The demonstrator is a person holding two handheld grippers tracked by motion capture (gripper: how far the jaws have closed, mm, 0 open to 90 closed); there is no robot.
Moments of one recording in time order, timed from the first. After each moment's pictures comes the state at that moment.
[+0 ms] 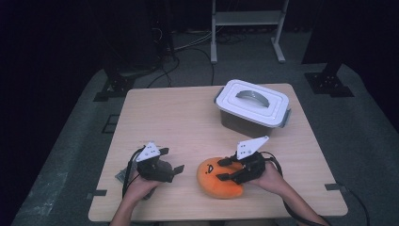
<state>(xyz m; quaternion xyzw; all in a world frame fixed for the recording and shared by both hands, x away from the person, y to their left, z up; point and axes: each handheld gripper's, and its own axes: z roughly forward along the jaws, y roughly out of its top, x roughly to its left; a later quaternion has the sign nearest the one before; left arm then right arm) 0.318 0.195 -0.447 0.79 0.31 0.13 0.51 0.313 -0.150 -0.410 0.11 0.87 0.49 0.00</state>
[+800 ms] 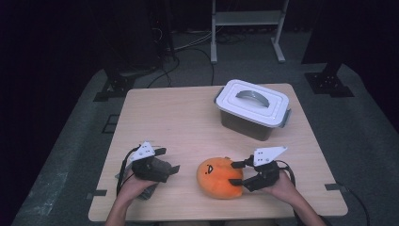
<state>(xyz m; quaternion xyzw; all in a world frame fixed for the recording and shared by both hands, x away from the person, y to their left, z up) 0.316 0.214 -0.440 0.80 0.29 0.12 0.51 0.299 -0.188 -0.431 0.13 0.85 0.52 0.02</state>
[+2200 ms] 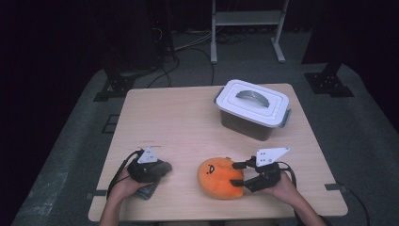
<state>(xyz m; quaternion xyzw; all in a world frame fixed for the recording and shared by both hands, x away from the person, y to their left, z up) 0.327 0.228 -0.466 0.89 0.27 0.14 0.34 0.299 -0.193 -0.437 0.14 0.84 0.53 0.01</state>
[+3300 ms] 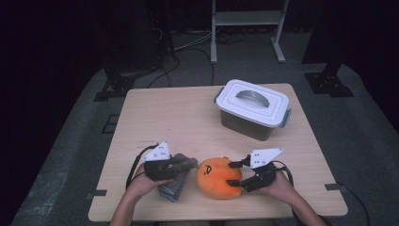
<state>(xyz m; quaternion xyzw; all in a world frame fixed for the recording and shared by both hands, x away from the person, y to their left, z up) 0.307 0.153 -0.408 0.85 0.14 0.06 0.51 0.302 -0.179 -0.437 0.10 0.85 0.51 0.04</state>
